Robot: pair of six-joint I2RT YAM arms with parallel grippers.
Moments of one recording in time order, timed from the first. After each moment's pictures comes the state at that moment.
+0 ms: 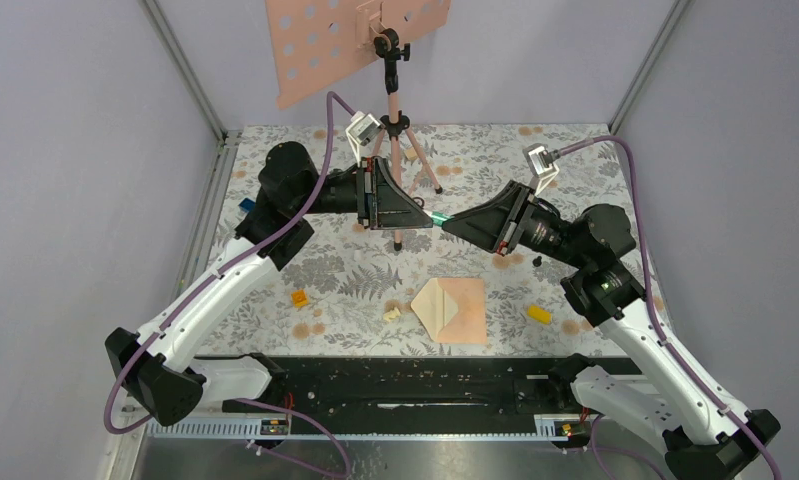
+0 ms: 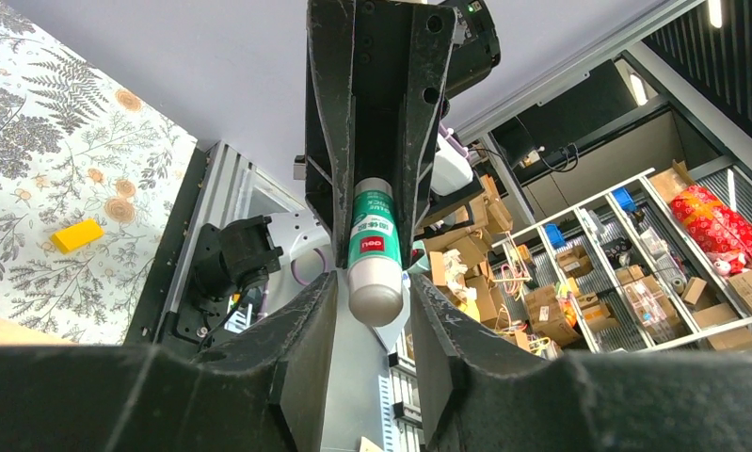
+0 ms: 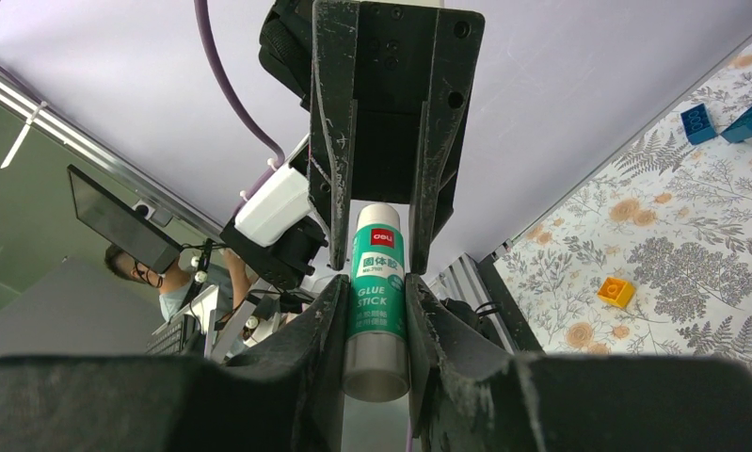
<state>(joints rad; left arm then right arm) -0.62 1.22 1.27 0.13 0.98 -1.04 0.56 0.85 0.93 0.22 -0.65 1.03</state>
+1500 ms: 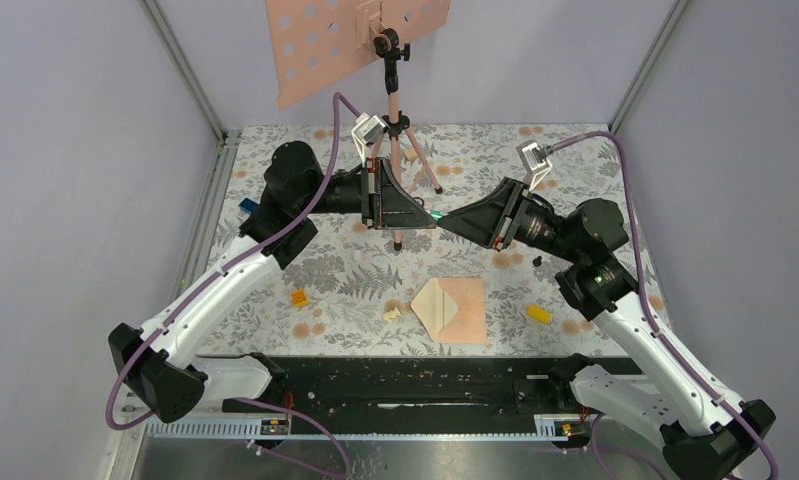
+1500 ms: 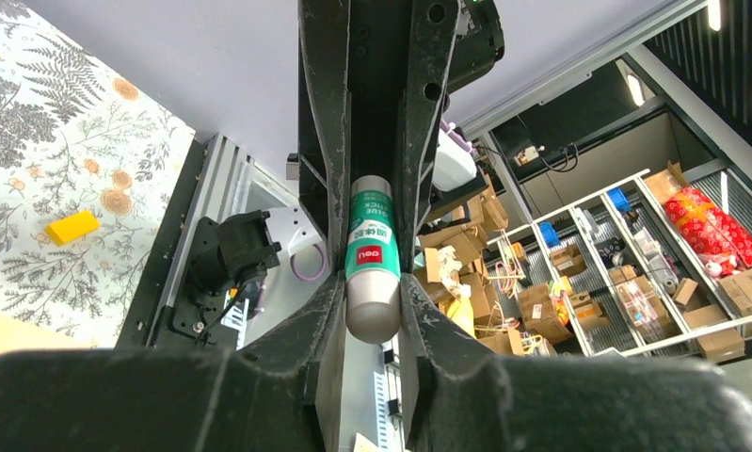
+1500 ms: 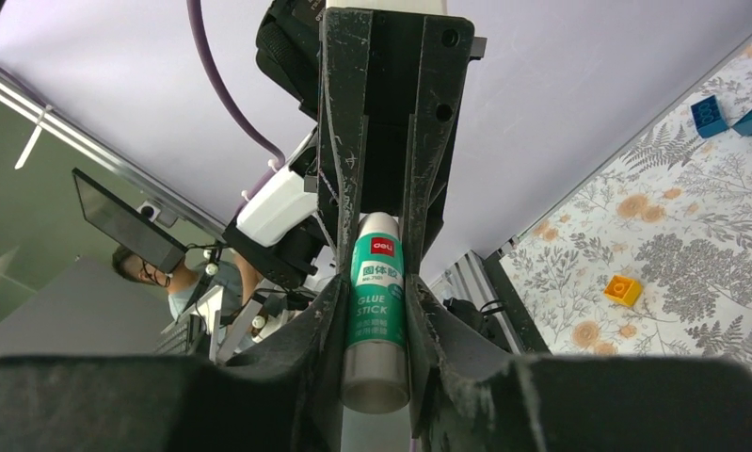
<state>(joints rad) -0.64 1.24 1.27 0.13 0.98 -1.05 0.55 0.89 0.93 0.26 -0.67 1.05</state>
